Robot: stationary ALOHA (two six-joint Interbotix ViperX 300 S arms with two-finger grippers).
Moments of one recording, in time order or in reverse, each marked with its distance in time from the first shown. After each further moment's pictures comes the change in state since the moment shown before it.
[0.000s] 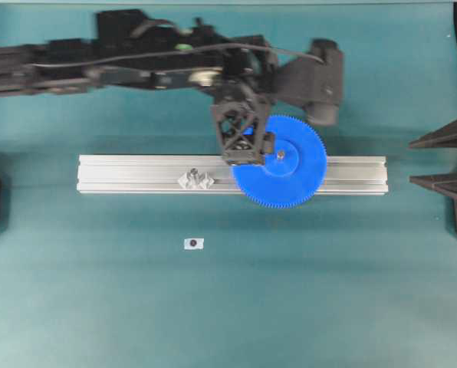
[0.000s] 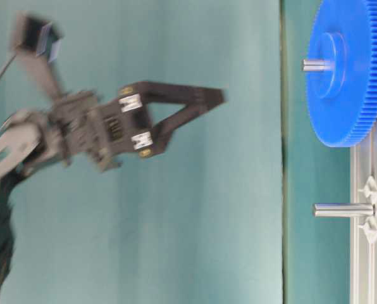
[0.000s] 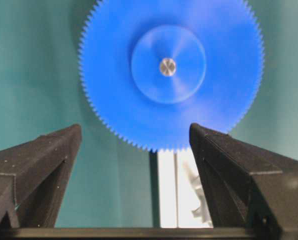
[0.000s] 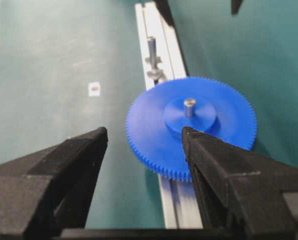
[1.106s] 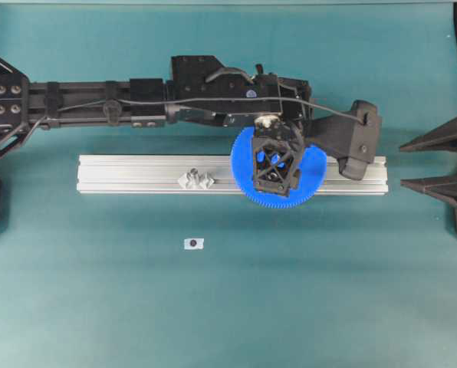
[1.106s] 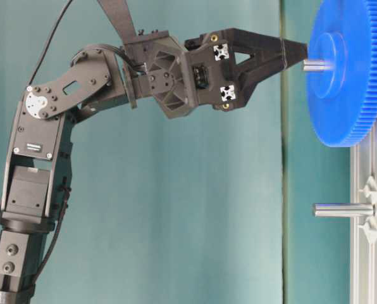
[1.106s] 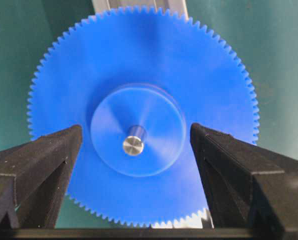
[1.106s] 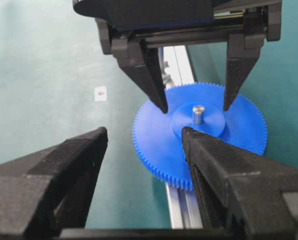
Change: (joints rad) left arm -0.051 0.316 -0.282 0.000 0.141 0.135; right arm 0.026 0.080 0.000 0.011 -0.089 0.000
